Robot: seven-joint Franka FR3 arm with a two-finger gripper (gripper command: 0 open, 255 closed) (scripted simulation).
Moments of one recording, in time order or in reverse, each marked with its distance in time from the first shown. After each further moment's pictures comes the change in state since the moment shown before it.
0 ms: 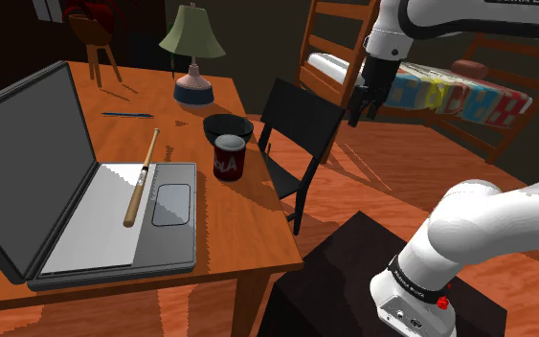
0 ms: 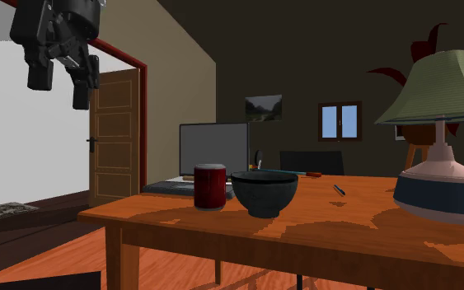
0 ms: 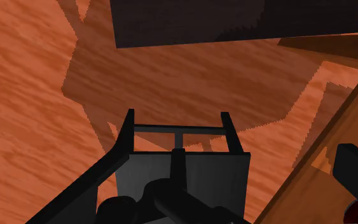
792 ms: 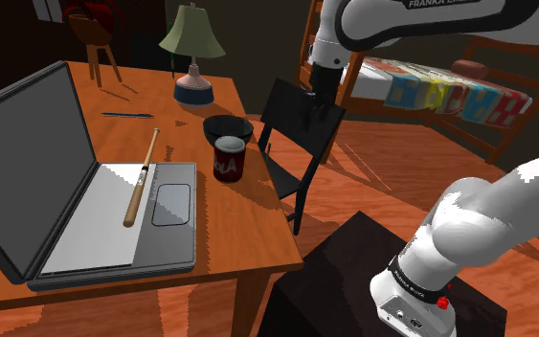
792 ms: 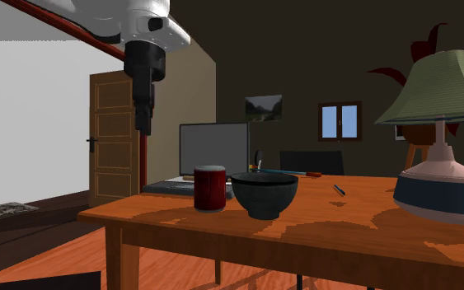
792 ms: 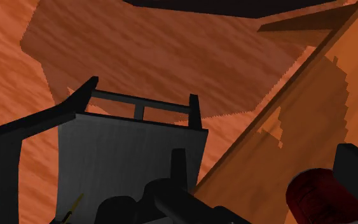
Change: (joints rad) arm 0.093 0.302 0.065 0.106 0.068 0.200 -0.018
